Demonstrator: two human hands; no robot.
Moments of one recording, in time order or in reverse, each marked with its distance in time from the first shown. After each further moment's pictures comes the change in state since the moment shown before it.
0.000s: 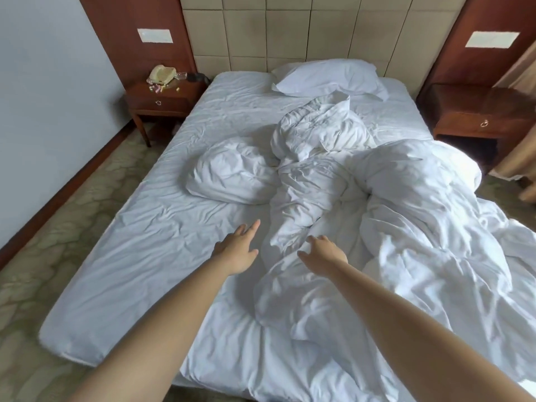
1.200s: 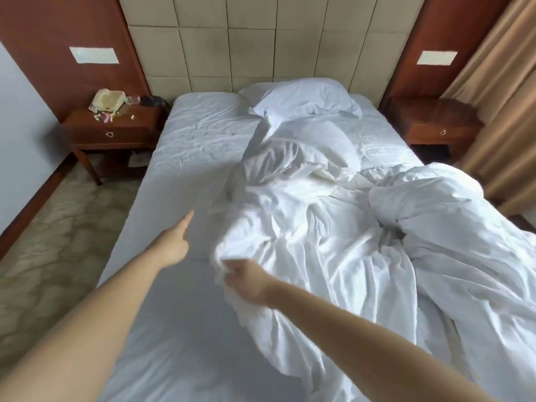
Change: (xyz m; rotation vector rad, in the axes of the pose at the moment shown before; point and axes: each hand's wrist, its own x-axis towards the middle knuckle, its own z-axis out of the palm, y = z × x) left_hand 0.206 -0.234 -0.188 -0.273 0.044 -0.023; right_hand 0.129 -0.292 -0.016 0.658 -0.121 -0.300
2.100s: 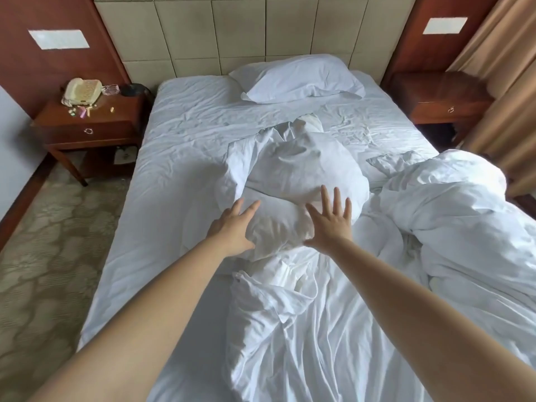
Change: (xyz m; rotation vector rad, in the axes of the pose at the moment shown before) left_hand 0.094 0.090 0.028 0.401 -0.098 0.338; right_hand 0.105 0.097 -0.146 -1.071 0.454 0.343
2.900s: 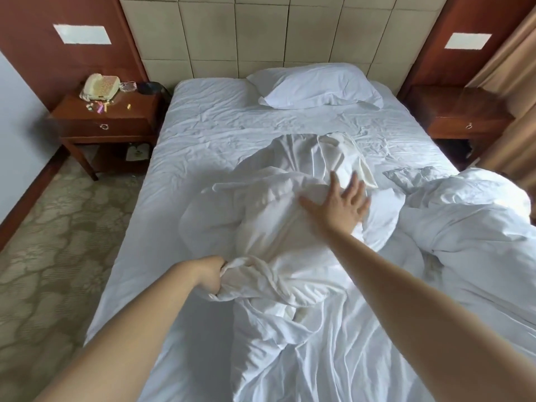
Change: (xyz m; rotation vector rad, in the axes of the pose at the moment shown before) left_hand -0.023 -0.085 0.022 0.026 -0.471 -0.105; right_hand 0.039 -0.059 -0.046 0.507 0.310 0.416
